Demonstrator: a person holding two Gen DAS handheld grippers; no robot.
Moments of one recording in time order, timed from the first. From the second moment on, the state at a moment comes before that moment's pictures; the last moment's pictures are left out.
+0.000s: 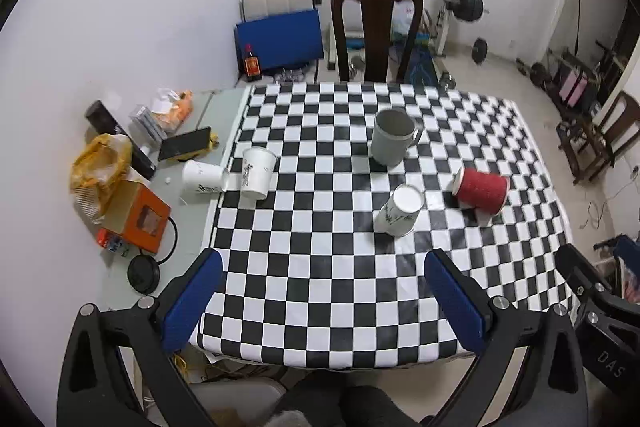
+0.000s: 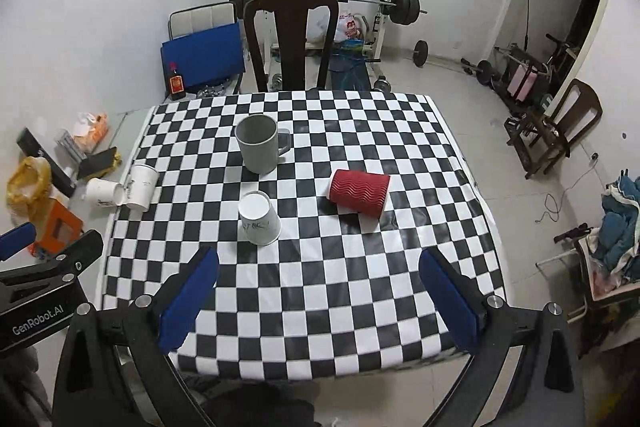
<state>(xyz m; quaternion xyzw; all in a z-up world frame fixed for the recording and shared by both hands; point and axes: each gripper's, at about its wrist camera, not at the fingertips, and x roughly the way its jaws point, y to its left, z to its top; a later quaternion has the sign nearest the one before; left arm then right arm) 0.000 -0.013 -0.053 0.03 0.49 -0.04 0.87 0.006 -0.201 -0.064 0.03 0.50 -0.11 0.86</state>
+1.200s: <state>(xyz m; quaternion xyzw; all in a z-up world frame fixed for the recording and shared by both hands) -0.061 -0.013 0.002 0.02 0.46 -0.02 0.89 -0.054 -0.206 0.031 0.00 0.47 -0.11 0.88</state>
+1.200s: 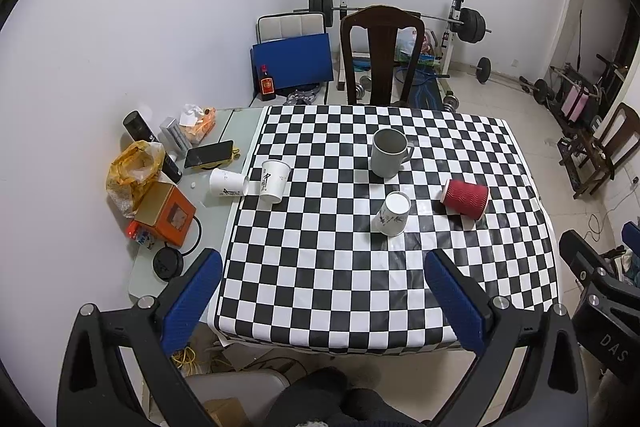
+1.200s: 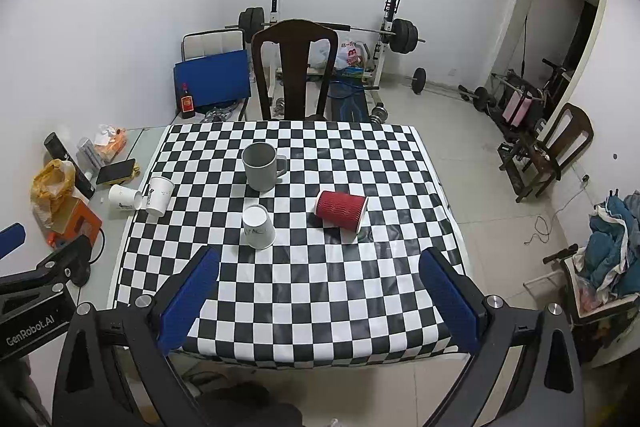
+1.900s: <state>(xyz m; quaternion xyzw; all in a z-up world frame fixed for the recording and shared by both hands) -0.064 -0.007 -0.001 0.02 0.47 -0.02 0.88 -0.052 -0.203 0.031 0.00 0.47 -0.11 0.88</state>
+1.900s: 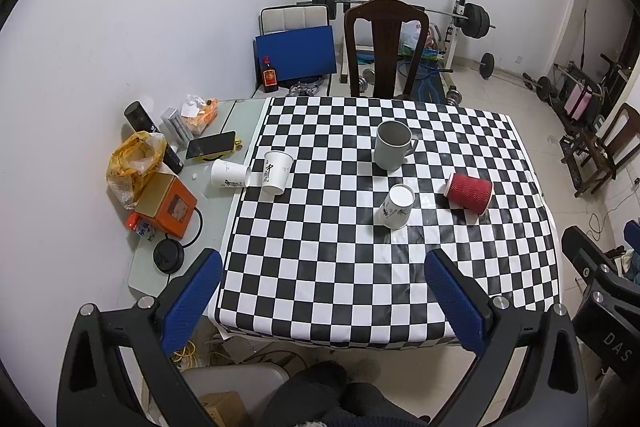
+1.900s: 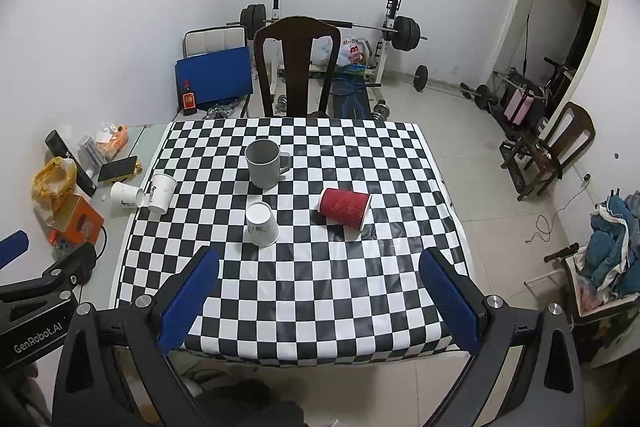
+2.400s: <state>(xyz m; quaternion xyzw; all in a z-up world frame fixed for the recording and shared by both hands) -0.061 -0.008 -0.001 0.02 0.47 -0.02 0.88 -0.050 -0.202 0.029 0.00 0.47 -0.10 0.88</state>
